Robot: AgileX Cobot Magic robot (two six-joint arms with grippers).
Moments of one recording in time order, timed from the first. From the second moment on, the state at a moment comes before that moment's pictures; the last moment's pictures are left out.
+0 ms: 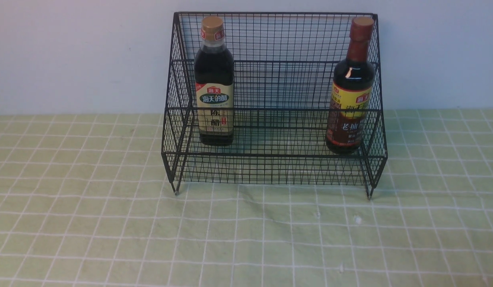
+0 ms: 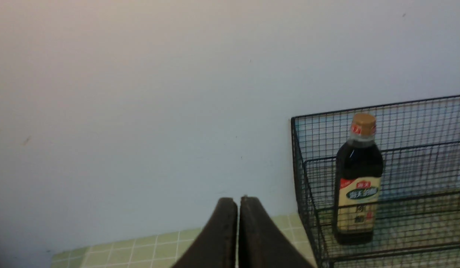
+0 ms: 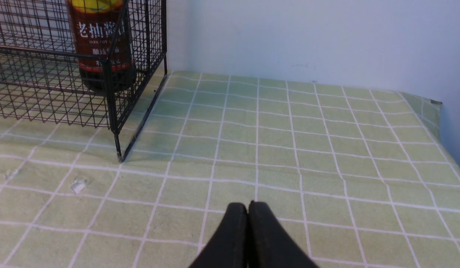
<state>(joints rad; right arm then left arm) -0.02 -0.01 0.02 -0.04 0.38 -0.02 -0.10 0.39 -0.88 0.06 0.65 0.05</state>
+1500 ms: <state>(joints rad) -0.02 -0.01 0.02 -0.04 0.38 -0.02 -0.10 0.02 0.03 0.01 0.37 0.08</state>
